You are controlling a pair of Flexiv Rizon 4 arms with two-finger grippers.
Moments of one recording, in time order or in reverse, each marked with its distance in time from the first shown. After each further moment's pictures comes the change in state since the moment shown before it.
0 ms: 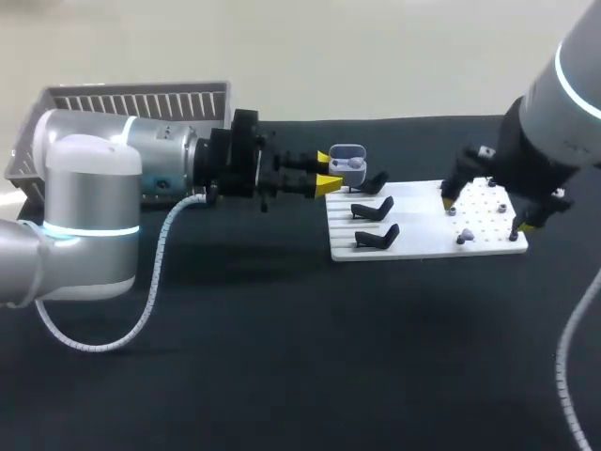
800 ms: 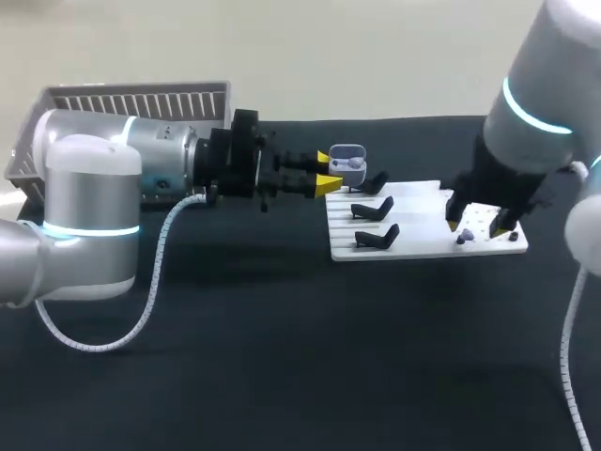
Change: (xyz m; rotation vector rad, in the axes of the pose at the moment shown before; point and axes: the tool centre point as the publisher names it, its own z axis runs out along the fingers) left arm 0.000 0.000 0.000 0.000 0.000 0.000; right arm -0.018 -0.013 0.068 0.114 0.050 -0.084
